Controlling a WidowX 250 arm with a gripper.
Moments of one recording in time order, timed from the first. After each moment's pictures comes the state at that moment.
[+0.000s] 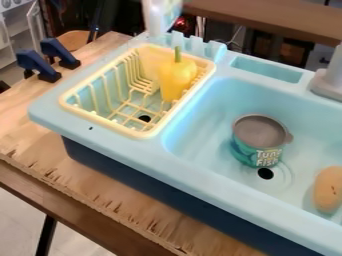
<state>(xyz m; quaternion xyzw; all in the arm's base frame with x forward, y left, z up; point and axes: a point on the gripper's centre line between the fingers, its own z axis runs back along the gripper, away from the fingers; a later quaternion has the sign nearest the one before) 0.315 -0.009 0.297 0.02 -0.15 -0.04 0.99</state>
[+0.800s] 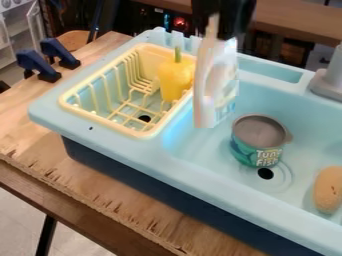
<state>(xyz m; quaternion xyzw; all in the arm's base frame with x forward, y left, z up) 0.273 -0.090 0.244 -0.03 -0.02 -0.12 0.99</state>
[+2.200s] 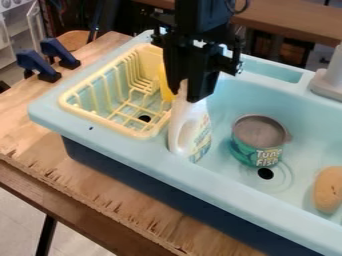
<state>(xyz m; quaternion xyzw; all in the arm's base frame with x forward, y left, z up) 0.270 -0.075 0.181 -0.03 -0.02 -0.12 0.99</state>
